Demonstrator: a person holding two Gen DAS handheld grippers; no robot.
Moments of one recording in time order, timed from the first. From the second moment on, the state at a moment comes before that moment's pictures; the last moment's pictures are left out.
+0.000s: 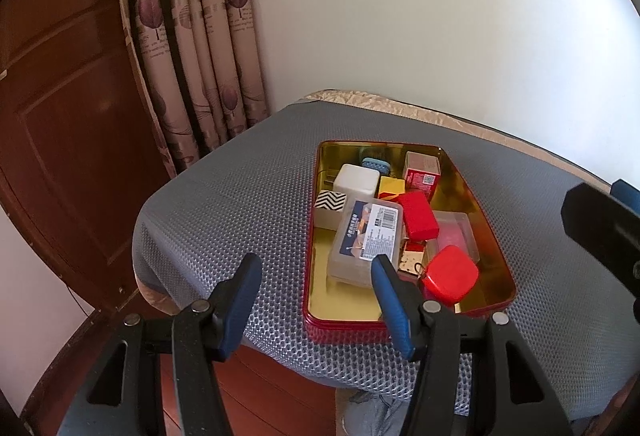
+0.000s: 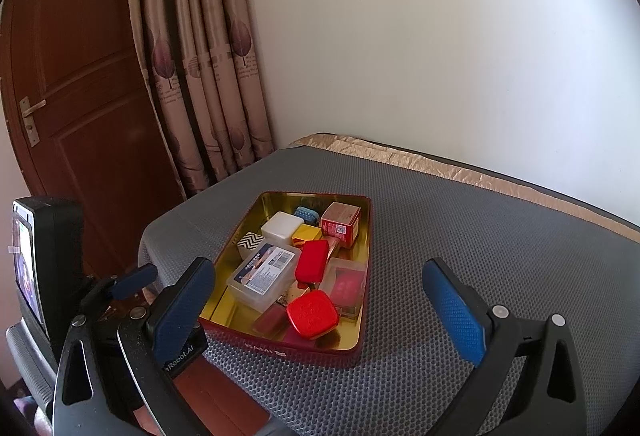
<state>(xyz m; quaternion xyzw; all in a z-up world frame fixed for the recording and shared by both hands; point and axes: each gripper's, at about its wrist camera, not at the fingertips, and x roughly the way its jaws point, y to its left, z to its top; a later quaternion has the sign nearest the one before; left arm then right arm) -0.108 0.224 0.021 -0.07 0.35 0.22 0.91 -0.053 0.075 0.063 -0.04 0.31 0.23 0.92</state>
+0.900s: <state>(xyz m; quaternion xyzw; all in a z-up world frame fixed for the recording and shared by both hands) -0.105 0.228 0.017 -0.09 0.36 0.20 0.91 -0.057 0.074 0.066 -0.04 0.31 0.23 0.92</state>
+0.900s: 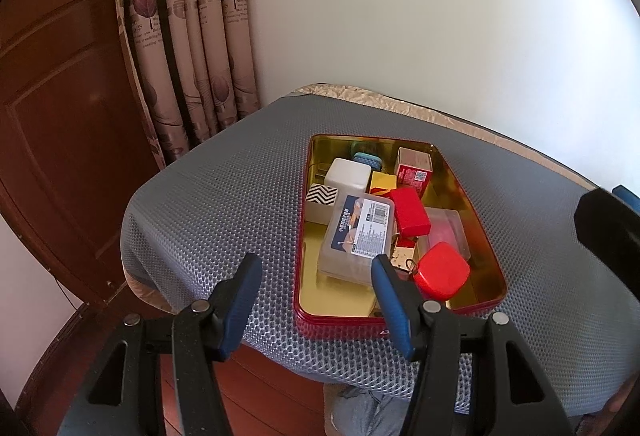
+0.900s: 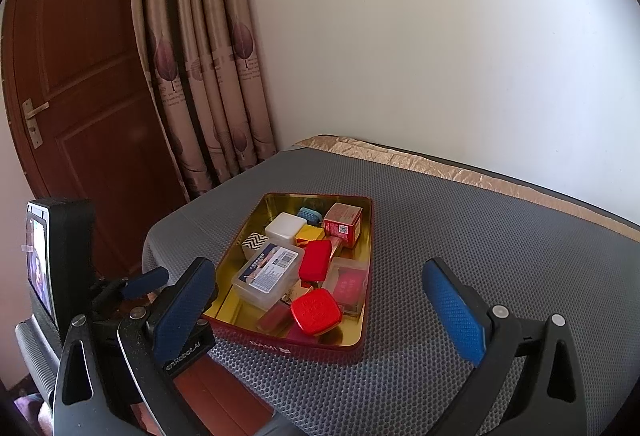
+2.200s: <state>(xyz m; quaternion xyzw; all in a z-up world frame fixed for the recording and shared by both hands) -0.103 0.223 0.016 -0.08 0.36 0.19 0.91 -0.063 0.073 0.075 -0.04 0.30 0.24 0.92</state>
